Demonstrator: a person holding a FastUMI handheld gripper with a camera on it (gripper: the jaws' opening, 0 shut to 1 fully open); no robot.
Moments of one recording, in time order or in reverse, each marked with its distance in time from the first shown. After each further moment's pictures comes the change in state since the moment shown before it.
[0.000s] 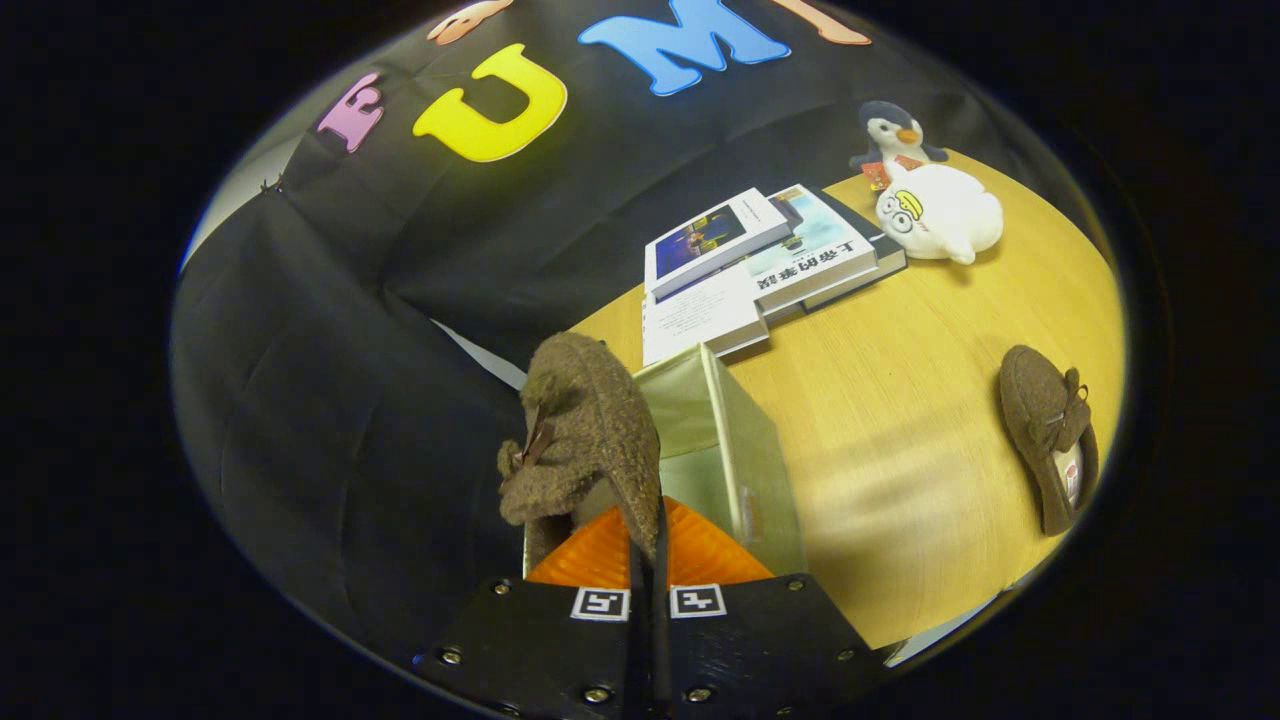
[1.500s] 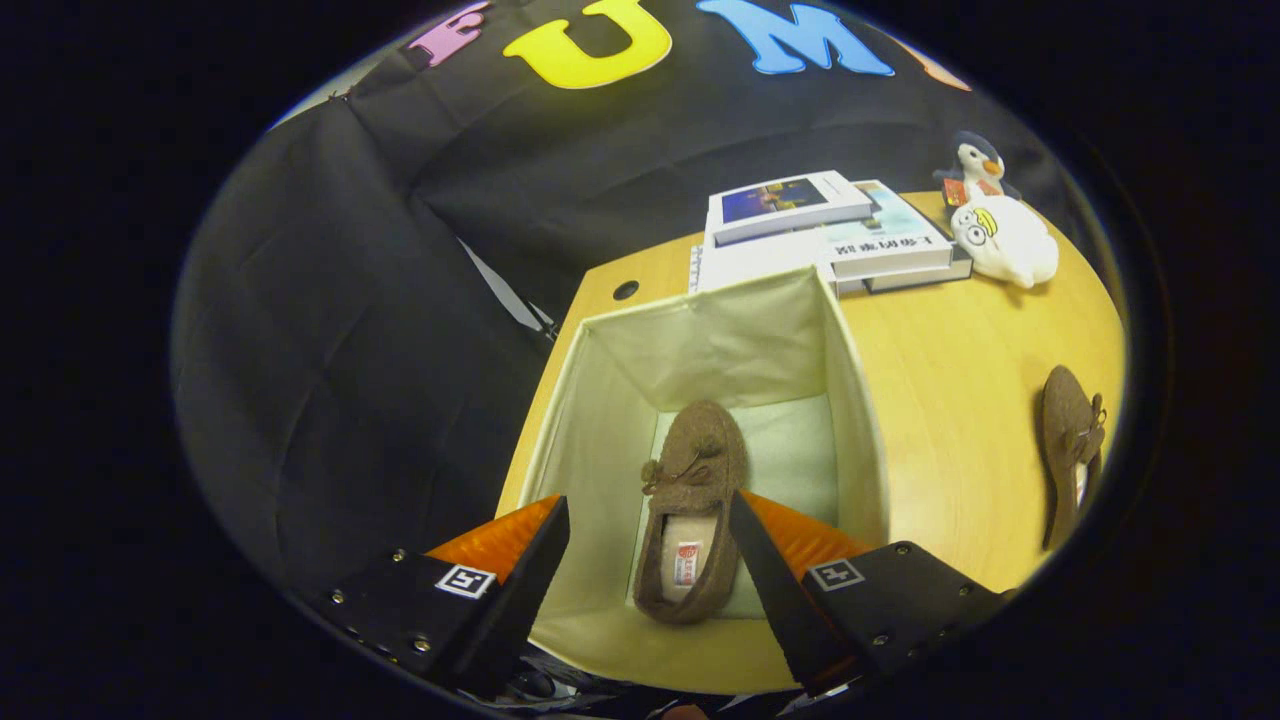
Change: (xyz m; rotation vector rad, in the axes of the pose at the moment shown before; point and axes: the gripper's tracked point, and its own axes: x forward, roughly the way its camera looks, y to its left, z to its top) arm 0.016 0.032 -0.040 -0.236 0.045 -0.017
